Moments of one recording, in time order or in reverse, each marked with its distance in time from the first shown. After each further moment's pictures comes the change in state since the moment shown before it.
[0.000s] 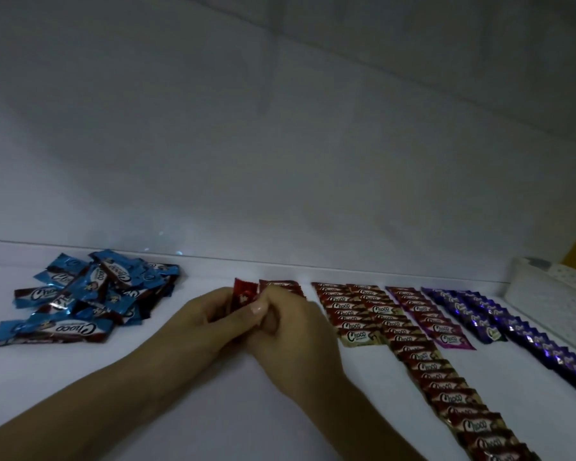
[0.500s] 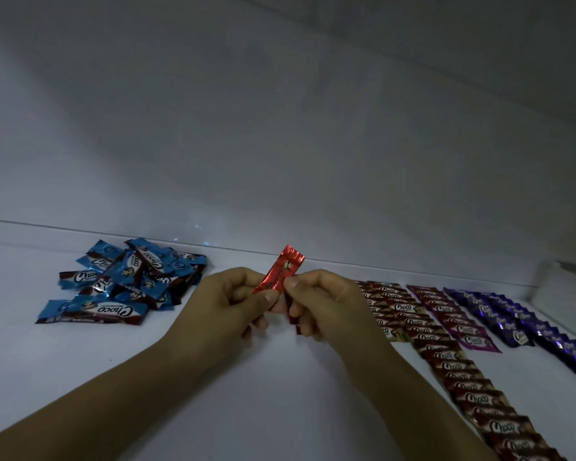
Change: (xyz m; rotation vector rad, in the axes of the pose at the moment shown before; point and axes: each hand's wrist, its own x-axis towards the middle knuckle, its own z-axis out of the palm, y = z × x) left_hand -0.001 -0.006 -0.010 0.164 0.200 0.155; right_hand 0.013 -0.004 -0.015 0.655 -0.106 0.385
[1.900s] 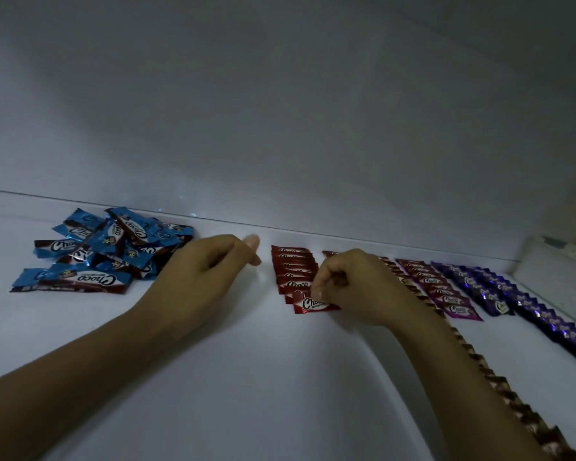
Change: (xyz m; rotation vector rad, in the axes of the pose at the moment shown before) left_hand -0.002 0.000 -0.012 0.369 0.053 0.141; right_hand 0.012 0.006 -0.049 -0.889 -0.123 -0.041
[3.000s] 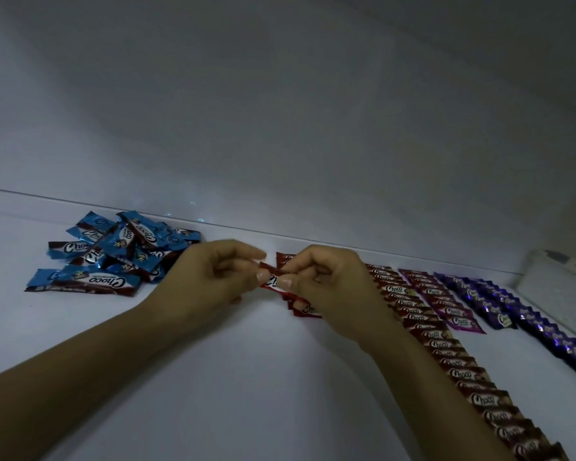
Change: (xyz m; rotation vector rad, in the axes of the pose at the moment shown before) left_hand 0.005 -0.001 -0.002 -0.251 -0.077 -0.095; right_hand -0.005 -0.030 0.021 0.681 0.079 -0.143
